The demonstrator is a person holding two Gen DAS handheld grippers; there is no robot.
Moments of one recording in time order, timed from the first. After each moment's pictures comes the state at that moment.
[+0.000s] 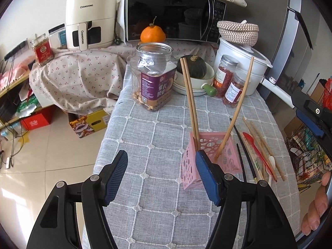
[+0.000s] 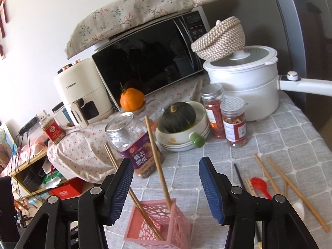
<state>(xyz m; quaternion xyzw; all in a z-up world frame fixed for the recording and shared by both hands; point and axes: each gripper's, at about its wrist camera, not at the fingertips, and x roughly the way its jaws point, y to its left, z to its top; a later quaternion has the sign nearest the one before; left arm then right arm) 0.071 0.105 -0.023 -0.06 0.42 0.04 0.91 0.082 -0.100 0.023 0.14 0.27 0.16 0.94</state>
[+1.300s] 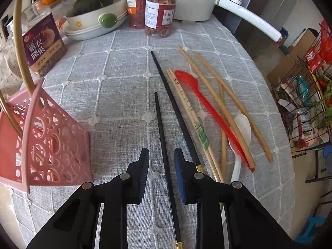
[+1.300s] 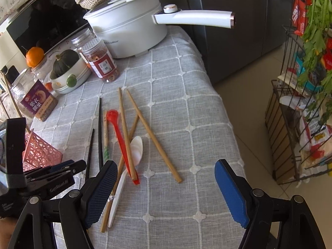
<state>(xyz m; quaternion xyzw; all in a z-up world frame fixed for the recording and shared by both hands) 0.146 -0.093 -0.139 -0.02 0.56 -0.06 0.83 0.059 -0.302 -0.045 0.11 0.45 0.02 0.89</state>
